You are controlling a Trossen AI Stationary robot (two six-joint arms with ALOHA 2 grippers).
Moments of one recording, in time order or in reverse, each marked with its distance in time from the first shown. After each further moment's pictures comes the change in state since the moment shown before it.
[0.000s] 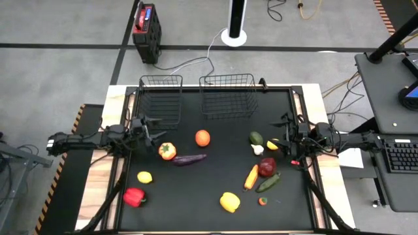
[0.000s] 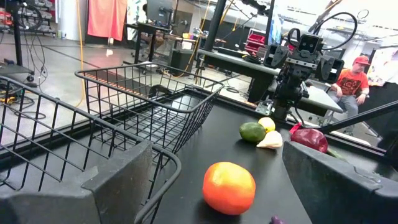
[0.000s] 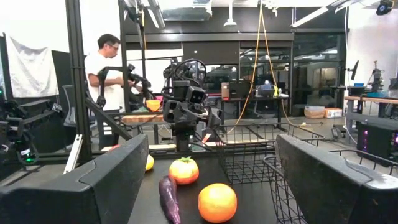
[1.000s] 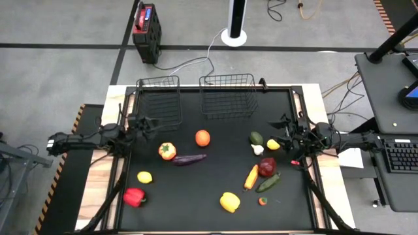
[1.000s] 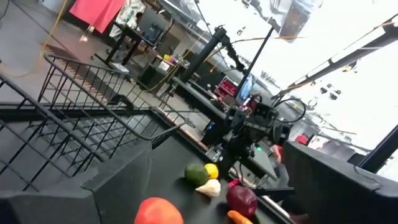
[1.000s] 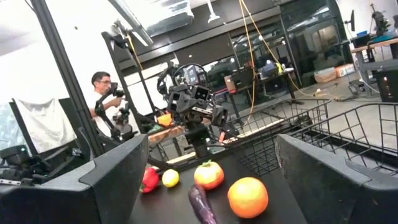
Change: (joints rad) left arm -0.001 -0.003 0.000 0.171 0.019 -0.364; right arm 0.000 0.000 0.000 0.006 0.053 0.315
